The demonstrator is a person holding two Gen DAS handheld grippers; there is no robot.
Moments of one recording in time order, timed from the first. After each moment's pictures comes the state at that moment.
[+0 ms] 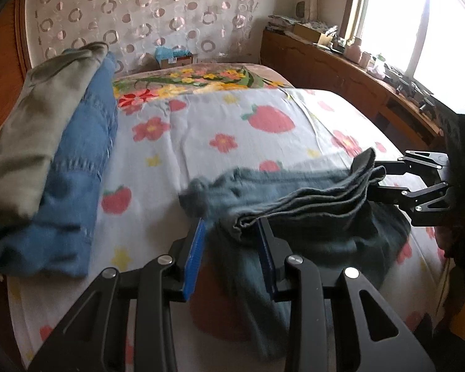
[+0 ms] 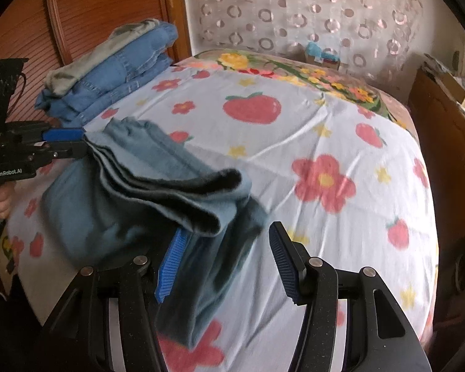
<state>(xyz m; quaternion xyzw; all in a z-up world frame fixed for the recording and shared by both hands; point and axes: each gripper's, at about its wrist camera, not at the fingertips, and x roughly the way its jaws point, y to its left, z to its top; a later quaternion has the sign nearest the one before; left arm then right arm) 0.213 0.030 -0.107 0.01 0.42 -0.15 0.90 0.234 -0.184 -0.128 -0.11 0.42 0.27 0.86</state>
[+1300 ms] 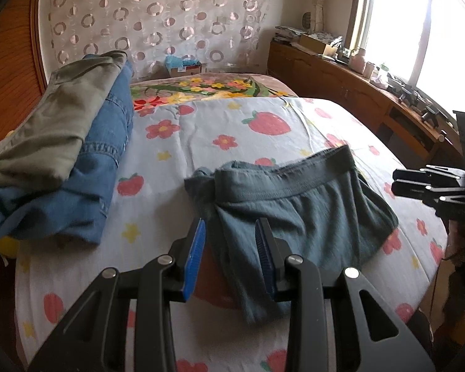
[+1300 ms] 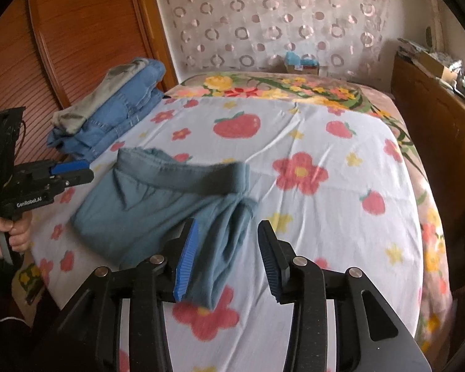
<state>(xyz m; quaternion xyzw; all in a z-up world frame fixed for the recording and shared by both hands) 0.170 0.032 -0.098 0.01 0.40 -0.14 0.91 0.190 -0.215 -0.099 -0.03 0.40 0.24 0.88</state>
